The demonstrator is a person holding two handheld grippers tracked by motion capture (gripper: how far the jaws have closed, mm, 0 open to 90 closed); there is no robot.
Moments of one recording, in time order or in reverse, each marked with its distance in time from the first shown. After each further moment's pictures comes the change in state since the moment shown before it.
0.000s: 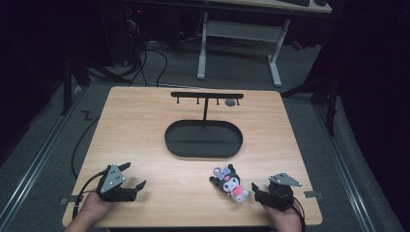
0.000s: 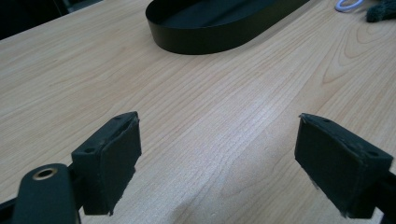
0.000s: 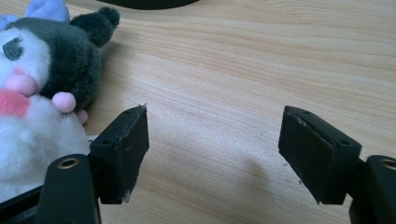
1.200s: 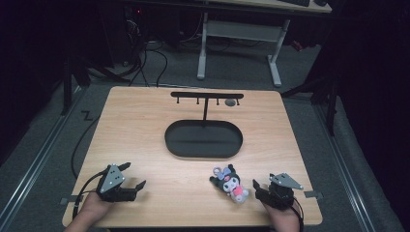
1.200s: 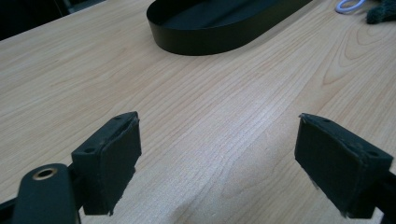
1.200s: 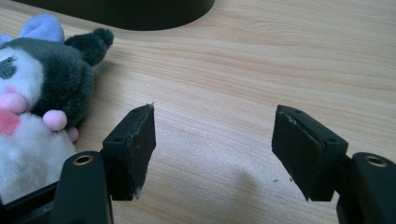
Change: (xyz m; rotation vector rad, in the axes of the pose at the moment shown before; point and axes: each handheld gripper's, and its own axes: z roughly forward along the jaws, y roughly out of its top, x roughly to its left) left arm 0.000 0.000 0.000 -0.004 0.001 -0.003; right arm 0.000 -0.002 0.001 -0.084 -0.036 -0.006
